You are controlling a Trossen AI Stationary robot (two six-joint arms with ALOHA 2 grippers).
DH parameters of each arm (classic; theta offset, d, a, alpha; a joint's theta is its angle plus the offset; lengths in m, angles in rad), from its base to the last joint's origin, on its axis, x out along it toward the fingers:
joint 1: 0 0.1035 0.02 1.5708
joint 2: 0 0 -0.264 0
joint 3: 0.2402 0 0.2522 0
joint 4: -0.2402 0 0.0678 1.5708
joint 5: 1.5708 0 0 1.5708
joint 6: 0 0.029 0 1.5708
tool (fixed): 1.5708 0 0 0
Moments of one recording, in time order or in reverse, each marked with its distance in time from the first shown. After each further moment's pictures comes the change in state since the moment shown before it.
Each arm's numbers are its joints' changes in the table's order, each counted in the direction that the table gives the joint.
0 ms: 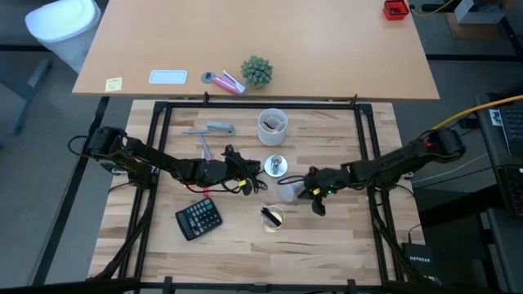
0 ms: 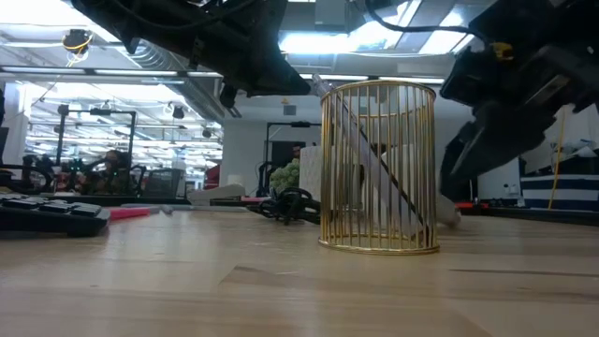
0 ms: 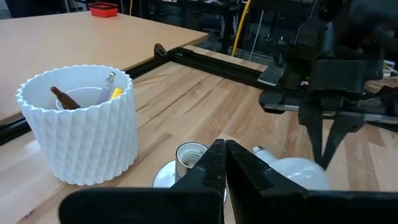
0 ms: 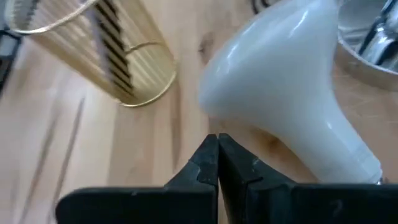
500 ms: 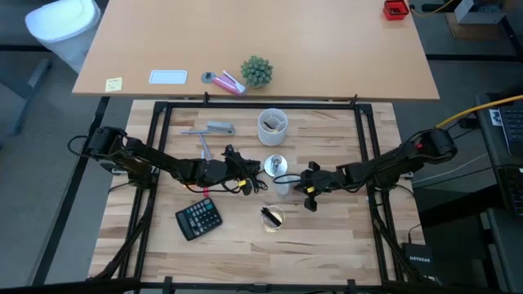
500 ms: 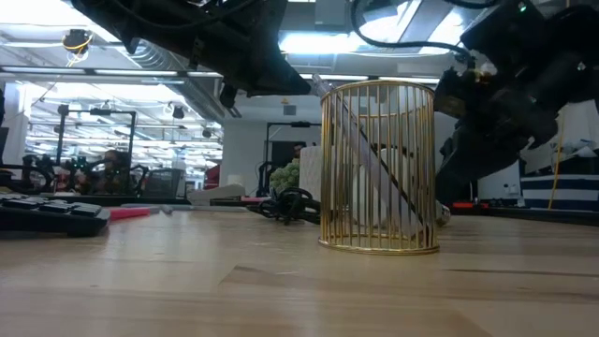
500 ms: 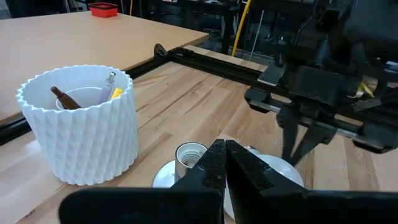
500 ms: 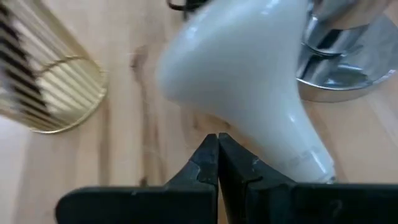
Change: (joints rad) left arm 0.000 0.001 0.000 0.000 0.000 0.000; right arm -0.001 -0.109 0.001 0.092 0.225 -0.019
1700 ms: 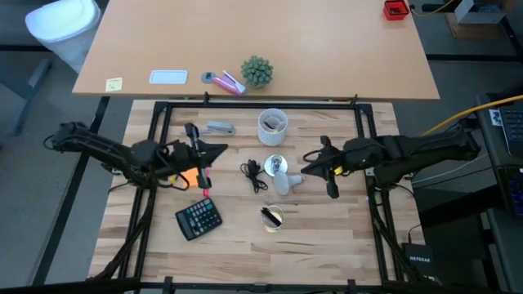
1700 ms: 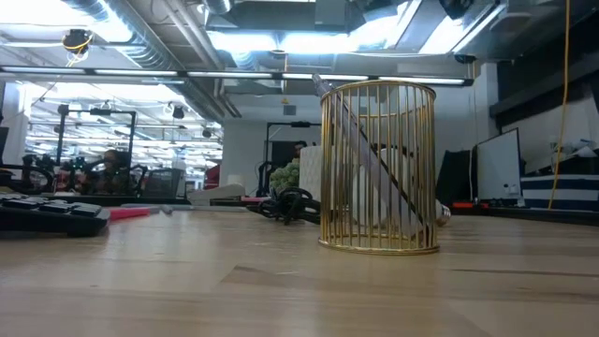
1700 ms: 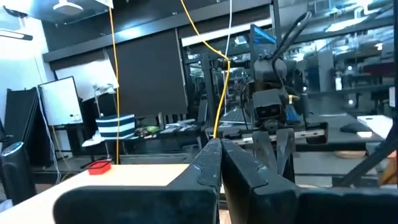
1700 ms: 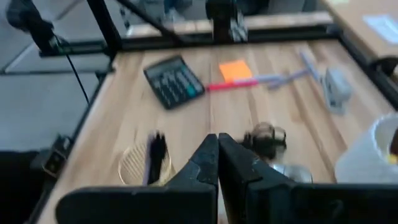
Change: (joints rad) left arm -0.142 0.544 0.000 0.031 0.000 0.580; right arm 0.001 0.385 0.552 -0.668 -0.069 -0.181
